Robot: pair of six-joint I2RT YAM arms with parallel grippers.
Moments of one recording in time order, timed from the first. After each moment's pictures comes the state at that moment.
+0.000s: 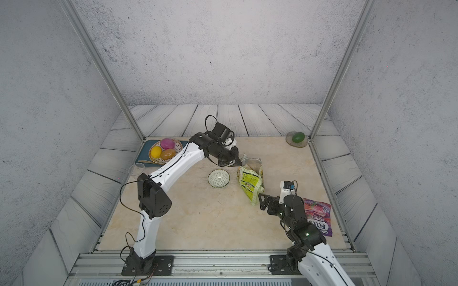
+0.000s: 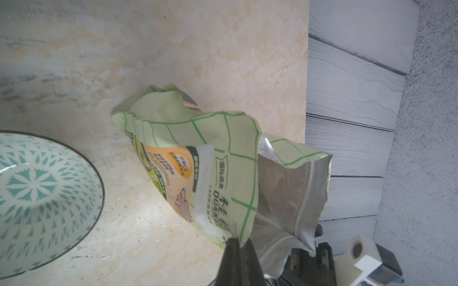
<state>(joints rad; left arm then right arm) -0.70 2.14 2.19 -1.03 0.49 -0.72 0.43 0.52 0.35 -0.34 -0.01 0.55</state>
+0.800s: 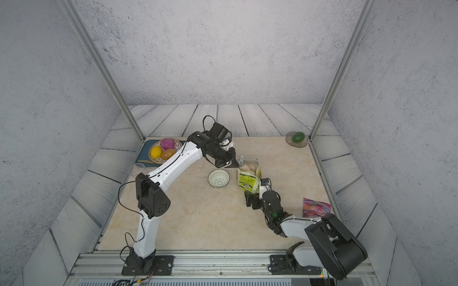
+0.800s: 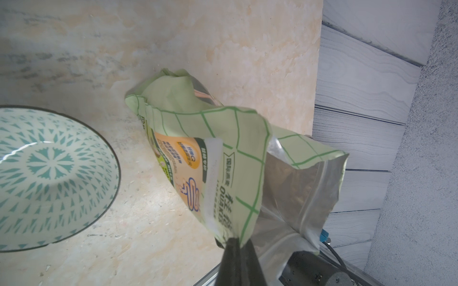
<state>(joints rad) -0.68 2.13 2.20 -1.12 0.51 -0.70 0.53 1.34 0.22 0.69 0.11 0.26</state>
